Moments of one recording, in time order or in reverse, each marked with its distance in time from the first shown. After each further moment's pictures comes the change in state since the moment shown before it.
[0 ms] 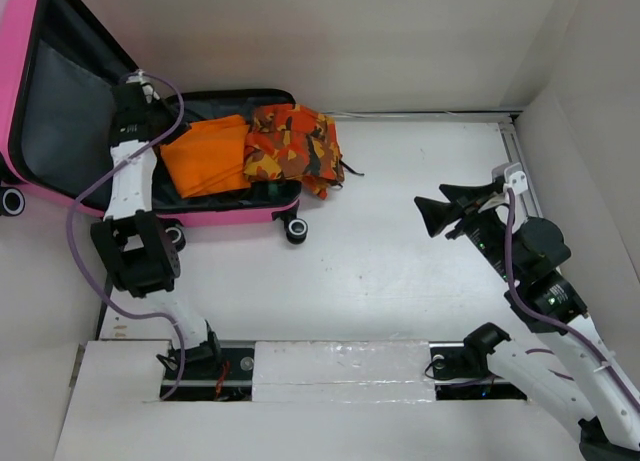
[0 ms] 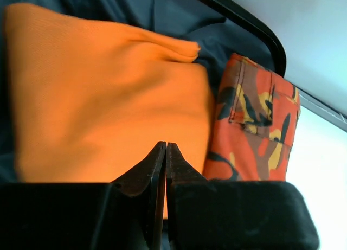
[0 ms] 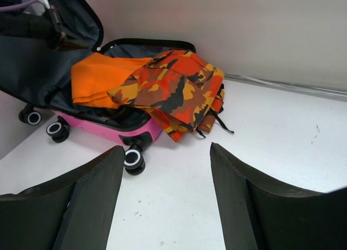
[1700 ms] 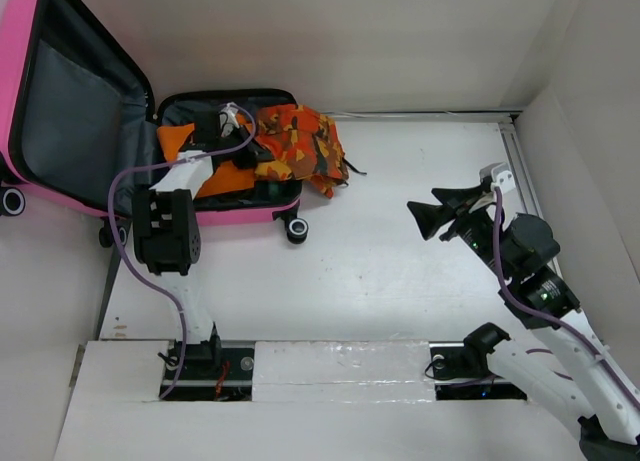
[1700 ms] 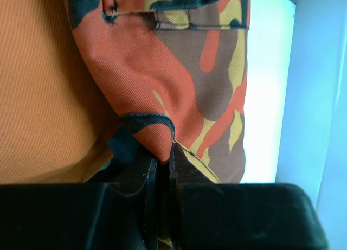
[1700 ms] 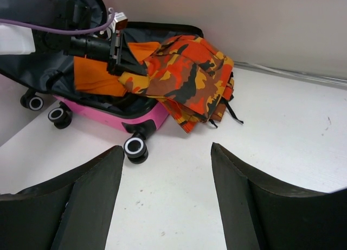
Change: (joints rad) left arm -0.243 0.137 -0.227 0.226 0.369 -0.140; right arm 0.000 0.023 -0.027 0.003 -0.039 -0.001
